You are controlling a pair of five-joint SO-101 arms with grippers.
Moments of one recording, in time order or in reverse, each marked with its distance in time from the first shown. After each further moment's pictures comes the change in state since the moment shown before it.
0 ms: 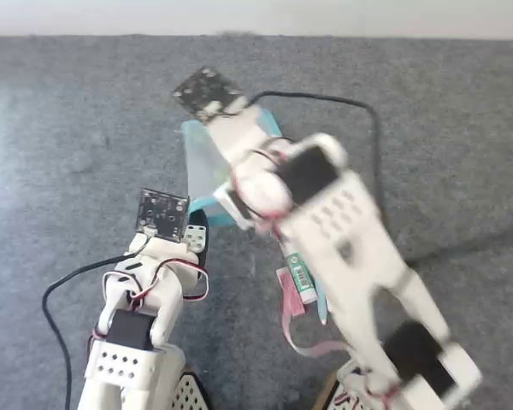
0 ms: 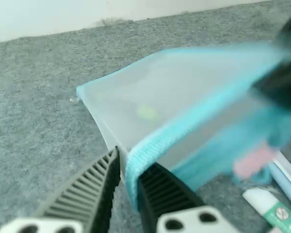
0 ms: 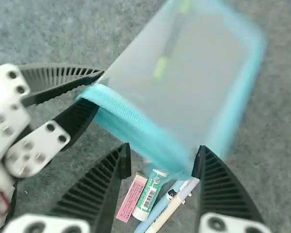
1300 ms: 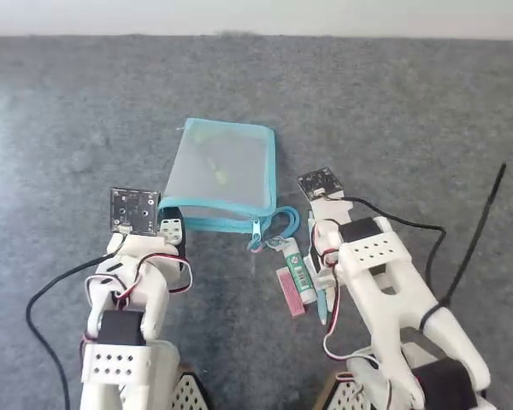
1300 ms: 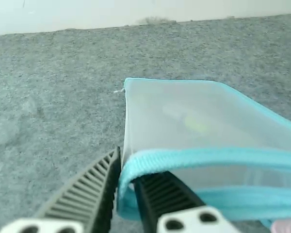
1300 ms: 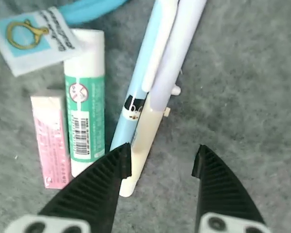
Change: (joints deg) left arm -9.3 0.0 0.1 -0.9 0.8; right arm 20.7 -12.2 69.7 -31.9 -3.3
